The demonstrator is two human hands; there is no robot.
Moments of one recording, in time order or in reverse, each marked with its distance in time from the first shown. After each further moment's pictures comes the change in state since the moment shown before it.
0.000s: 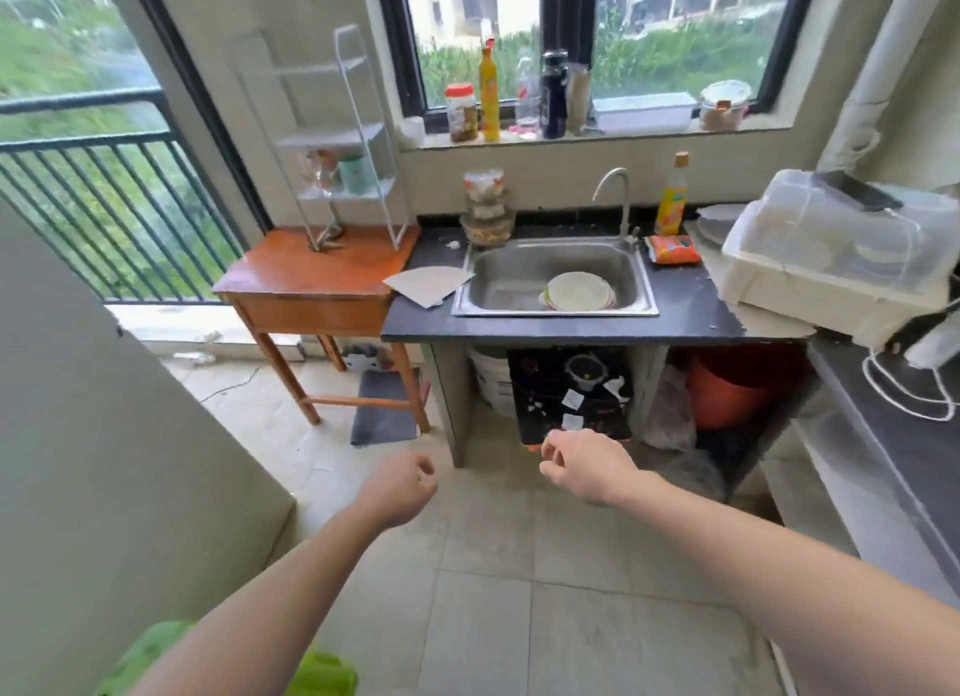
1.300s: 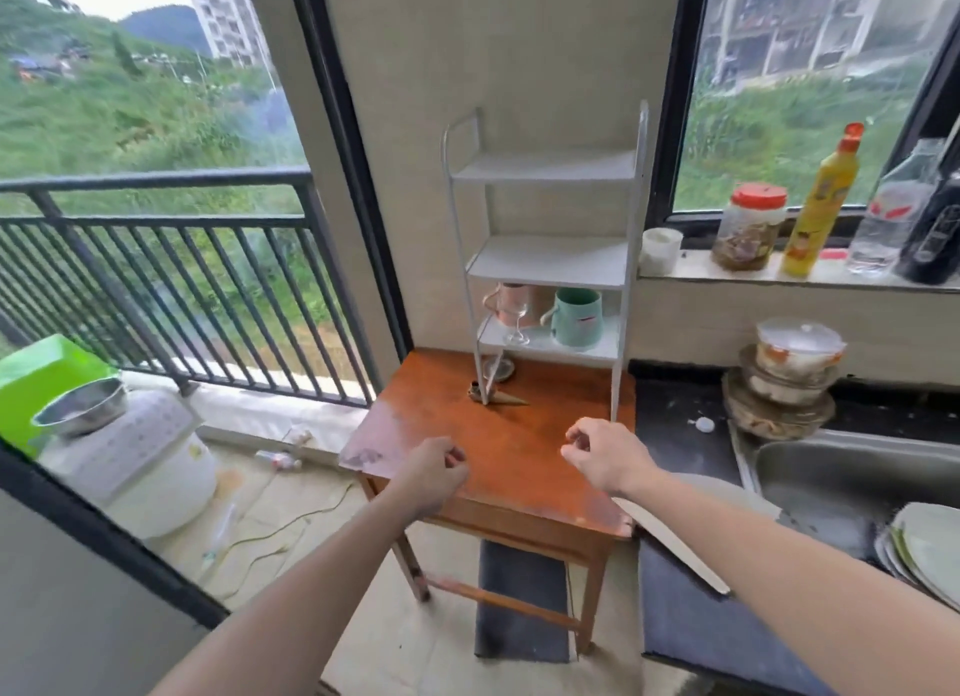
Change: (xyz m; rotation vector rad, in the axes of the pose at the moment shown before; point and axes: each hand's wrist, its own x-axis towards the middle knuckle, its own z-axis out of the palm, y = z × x) left_hand 0.527 -0.289 -0.428 -0.227 0.200 -0.038; right_hand 0.699 -0.350 -0.076 0.198 0.149 -0.048
